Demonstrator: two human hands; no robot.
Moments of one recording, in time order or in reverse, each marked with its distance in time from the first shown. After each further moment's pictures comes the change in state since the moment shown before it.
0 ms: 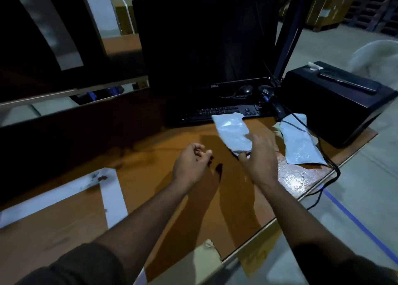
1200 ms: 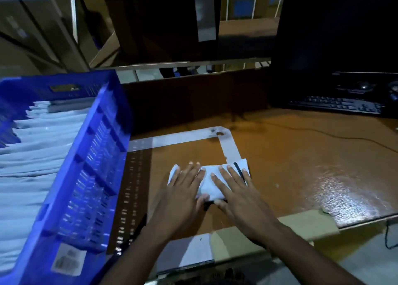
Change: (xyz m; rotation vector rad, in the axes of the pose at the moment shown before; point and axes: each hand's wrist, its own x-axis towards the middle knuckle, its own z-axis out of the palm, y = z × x) left_hand -0.230 -0.196 -0.242 0.808 0.011 0.222; right_hand -0.250 -0.232 0.069 -0.156 -0.504 -0.882
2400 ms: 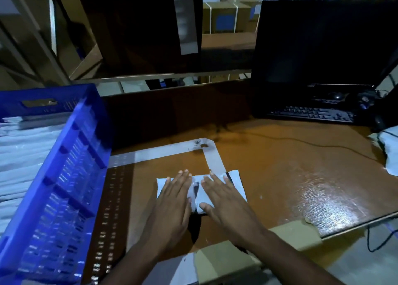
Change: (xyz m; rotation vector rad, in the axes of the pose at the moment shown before) left_hand 0.011 0.010 0.010 -0.181 0.130 0.010; right_hand 0.016 0.009 -0.002 0.134 0.035 0.053
